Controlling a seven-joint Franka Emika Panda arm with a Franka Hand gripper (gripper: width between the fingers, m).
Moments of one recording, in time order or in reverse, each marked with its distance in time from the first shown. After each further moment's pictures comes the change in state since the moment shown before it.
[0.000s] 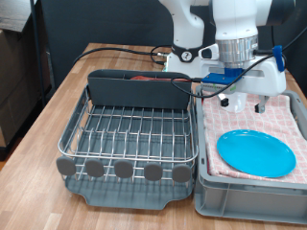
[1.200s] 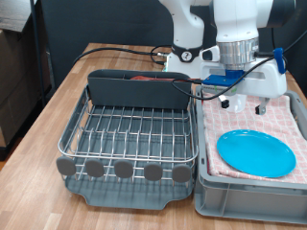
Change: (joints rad) arm 0.000 0.009 0.006 -0.001 0.005 0.008 -0.017
